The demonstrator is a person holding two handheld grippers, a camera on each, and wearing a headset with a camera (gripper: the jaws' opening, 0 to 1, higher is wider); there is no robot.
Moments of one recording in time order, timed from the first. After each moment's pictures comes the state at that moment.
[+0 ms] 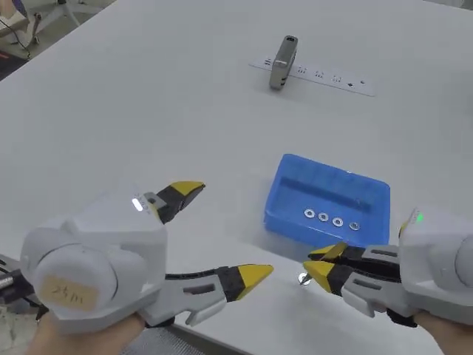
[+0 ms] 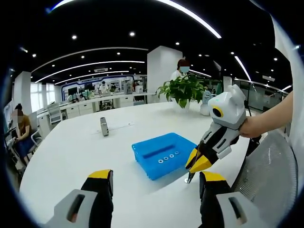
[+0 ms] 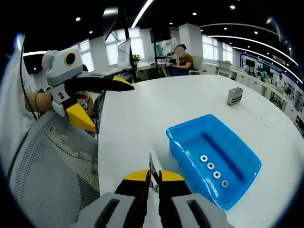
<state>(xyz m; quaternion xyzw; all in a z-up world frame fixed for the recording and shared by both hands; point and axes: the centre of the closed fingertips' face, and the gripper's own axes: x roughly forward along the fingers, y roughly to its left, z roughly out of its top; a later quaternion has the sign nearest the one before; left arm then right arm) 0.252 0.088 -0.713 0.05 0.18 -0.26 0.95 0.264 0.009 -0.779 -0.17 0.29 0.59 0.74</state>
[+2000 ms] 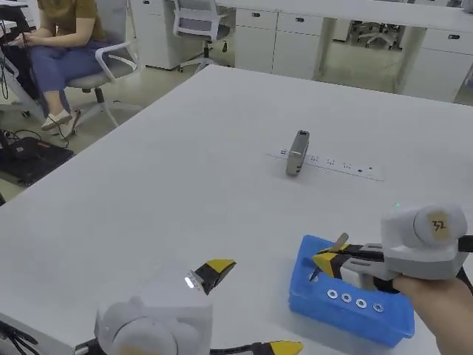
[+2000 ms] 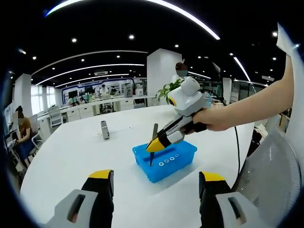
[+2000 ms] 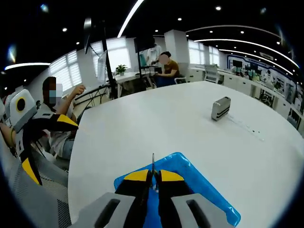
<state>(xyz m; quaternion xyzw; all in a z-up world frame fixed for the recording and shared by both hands) 0.251 0.089 -0.709 0.06 0.17 -0.26 0.95 0.373 0.057 -0.764 -0.12 0.28 0.55 0.78</state>
